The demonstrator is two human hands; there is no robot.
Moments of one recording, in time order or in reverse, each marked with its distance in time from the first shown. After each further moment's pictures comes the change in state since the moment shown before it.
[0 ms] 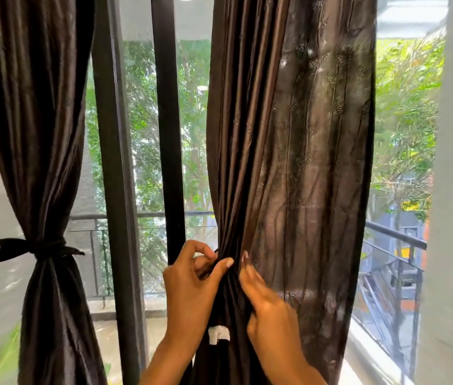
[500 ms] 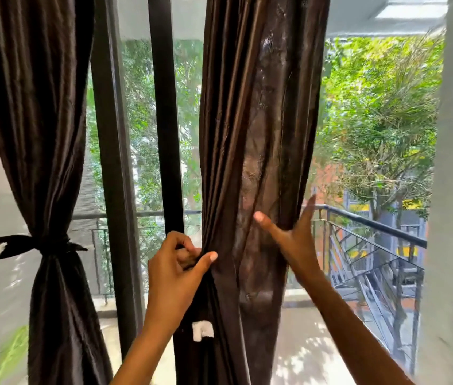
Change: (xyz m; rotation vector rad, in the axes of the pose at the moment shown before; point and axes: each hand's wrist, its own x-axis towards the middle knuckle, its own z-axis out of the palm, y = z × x) left_hand 0.016 -0.006 -0.017 0.029 -0.012 -0.091; right_hand 0.100 0.033 -0.046 0.567 0.202 0.457
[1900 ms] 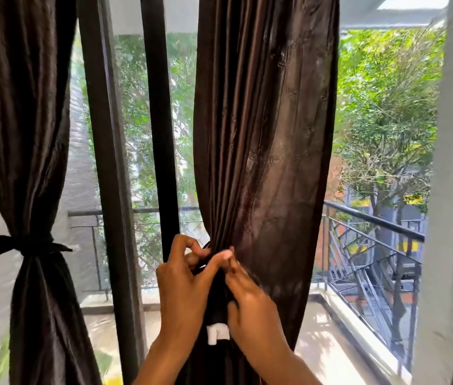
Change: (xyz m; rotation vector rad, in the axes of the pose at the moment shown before) left_hand -0.028 0.017 0.029 0.132 0.085 0.117; right_hand -0.103 0.029 0.020 -0.505 -0.359 -0.362
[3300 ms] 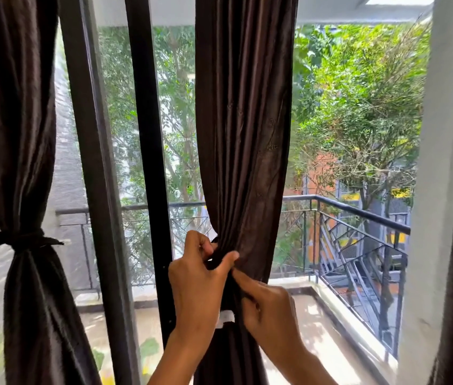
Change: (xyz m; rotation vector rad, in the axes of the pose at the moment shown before) left_hand -0.009 -0.006 0.029 0.056 0.010 0.003; right_hand -0.018 0.017 -0.020 0.021 0.247 0.018
